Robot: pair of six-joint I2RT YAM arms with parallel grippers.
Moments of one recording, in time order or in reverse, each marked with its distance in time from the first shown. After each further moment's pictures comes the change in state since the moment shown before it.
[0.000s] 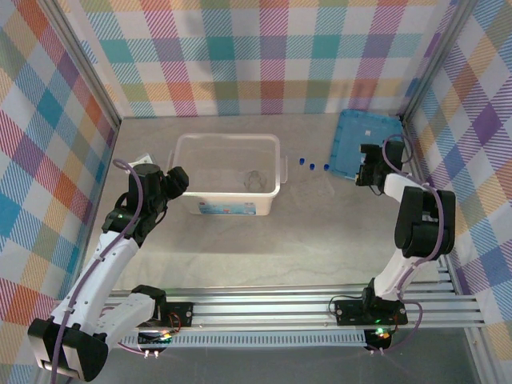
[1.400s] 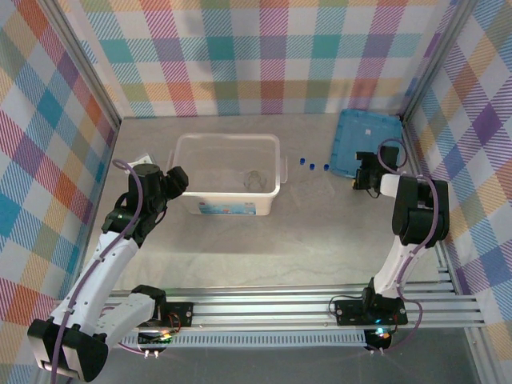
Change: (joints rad) left arm 0.000 -0.002 0.000 0.000 -0.008 0.003; right arm 0.000 0.119 -0.013 0.106 -0.009 -0.033
